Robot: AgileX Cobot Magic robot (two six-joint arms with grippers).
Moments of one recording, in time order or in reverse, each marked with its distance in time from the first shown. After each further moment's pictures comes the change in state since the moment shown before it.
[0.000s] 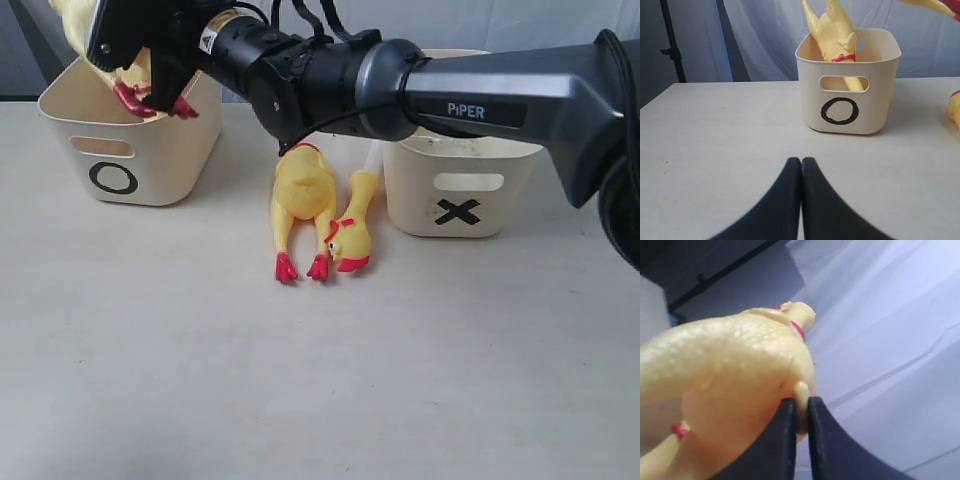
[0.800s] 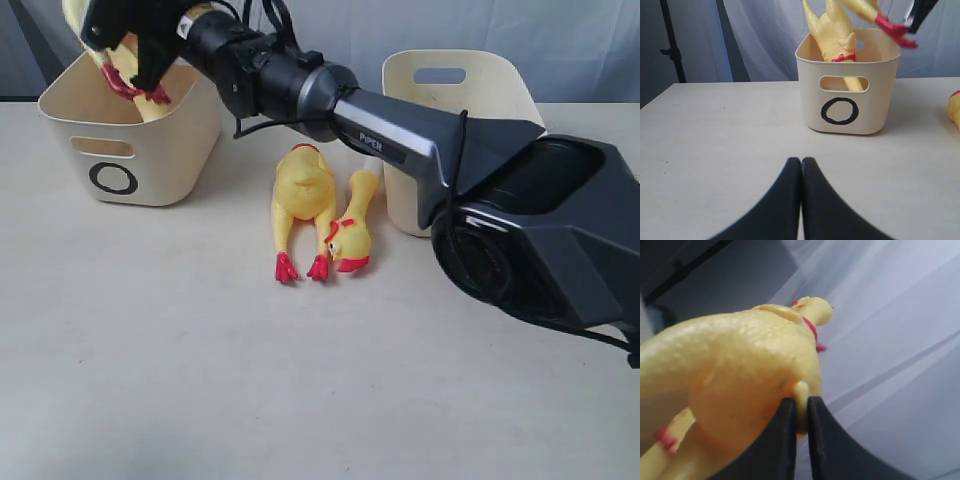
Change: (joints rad) left arm 0.000 0.000 0.000 0.000 0.000 0.000; right arm -0.044 0.397 -0.621 0.094 0.294 -0.030
